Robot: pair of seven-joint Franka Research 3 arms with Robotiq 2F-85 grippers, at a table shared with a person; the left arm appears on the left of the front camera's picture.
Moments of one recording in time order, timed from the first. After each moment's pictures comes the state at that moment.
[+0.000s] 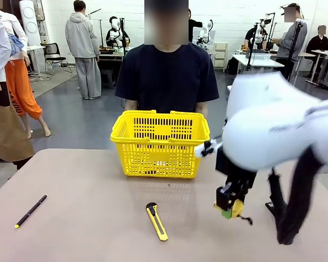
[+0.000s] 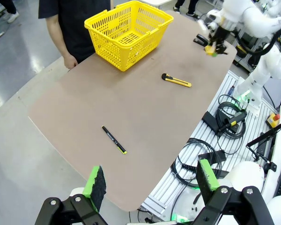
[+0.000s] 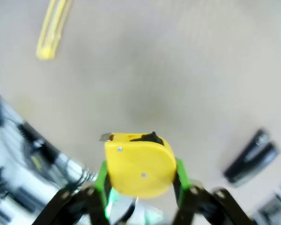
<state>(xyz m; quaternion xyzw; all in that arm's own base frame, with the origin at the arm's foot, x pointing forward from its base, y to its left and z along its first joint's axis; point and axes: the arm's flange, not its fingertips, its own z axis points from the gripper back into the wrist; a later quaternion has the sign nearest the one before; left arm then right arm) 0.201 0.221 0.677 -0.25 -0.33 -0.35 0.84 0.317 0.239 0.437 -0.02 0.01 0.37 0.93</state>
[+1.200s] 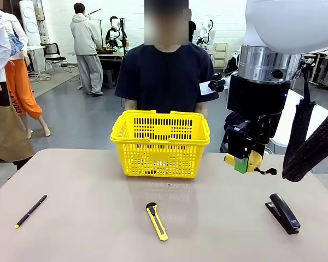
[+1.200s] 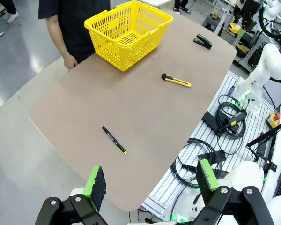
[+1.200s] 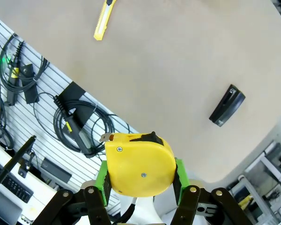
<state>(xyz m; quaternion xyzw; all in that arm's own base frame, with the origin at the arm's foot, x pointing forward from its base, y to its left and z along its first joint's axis) 0.201 0.221 0.677 -0.25 -0.33 -0.35 0.84 0.275 0.248 0.599 -0.03 0.00 0.35 0.94</state>
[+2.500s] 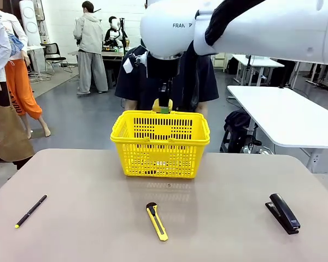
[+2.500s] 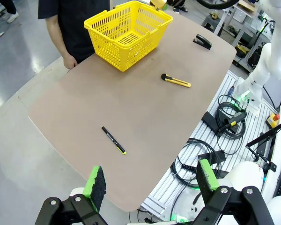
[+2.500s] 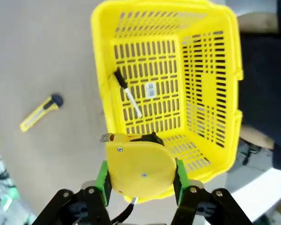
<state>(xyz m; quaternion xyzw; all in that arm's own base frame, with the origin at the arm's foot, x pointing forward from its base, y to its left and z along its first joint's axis) 0.201 0.220 0.678 -0.25 -0.33 -0.35 0.84 0.529 0.420 0.597 -0.09 -0.11 0.65 0.75</state>
